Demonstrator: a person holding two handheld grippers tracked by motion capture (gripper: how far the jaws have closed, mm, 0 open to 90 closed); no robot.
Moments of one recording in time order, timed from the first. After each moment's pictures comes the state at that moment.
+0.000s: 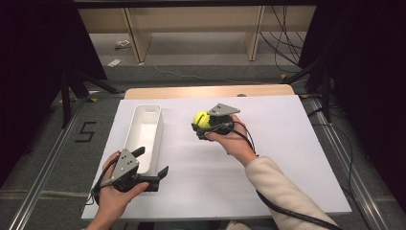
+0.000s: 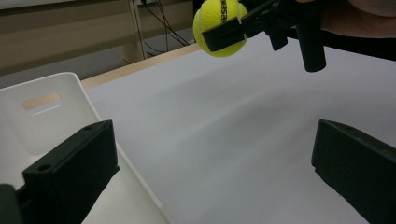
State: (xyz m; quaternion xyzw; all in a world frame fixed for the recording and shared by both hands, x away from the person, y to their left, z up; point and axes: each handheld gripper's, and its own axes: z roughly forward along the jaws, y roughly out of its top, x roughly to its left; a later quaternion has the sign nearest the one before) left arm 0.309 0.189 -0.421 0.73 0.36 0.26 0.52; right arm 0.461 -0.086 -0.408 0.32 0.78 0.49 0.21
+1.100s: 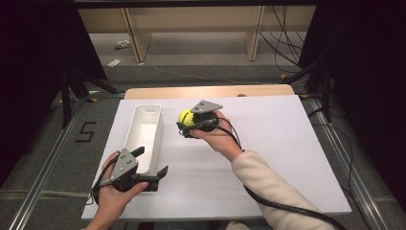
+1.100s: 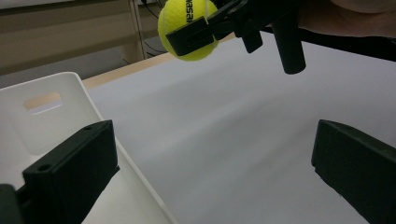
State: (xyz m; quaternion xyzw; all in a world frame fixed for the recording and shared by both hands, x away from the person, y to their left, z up) left arm 0.310 0.191 -0.421 0.73 0.36 0.26 0.52; right arm 0.467 -0.044 -0.400 0.29 0.80 0.49 0.20
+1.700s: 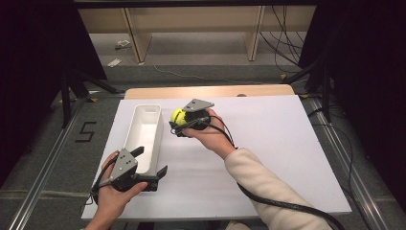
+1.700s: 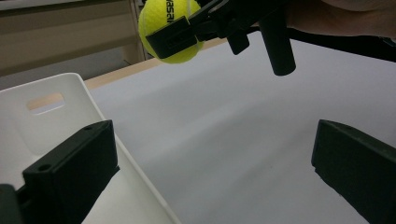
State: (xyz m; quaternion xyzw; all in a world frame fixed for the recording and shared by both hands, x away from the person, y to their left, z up) left arm 0.309 0.192 -0.420 0.73 0.36 0.25 0.53; right arm 0.469 -0.023 -0.396 0.28 0.80 0.50 0.20
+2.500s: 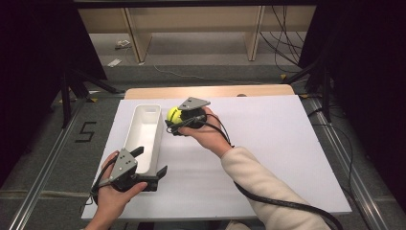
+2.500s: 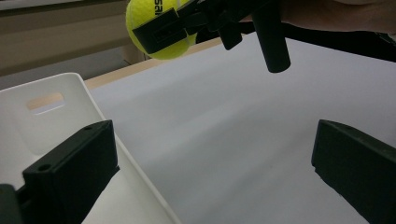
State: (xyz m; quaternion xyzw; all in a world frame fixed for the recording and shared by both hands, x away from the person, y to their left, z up) left arm 0.309 0.192 -0.420 0.73 0.36 0.26 0.53; right arm 0.469 -0.013 -0.389 0.27 0.80 0.50 0.20
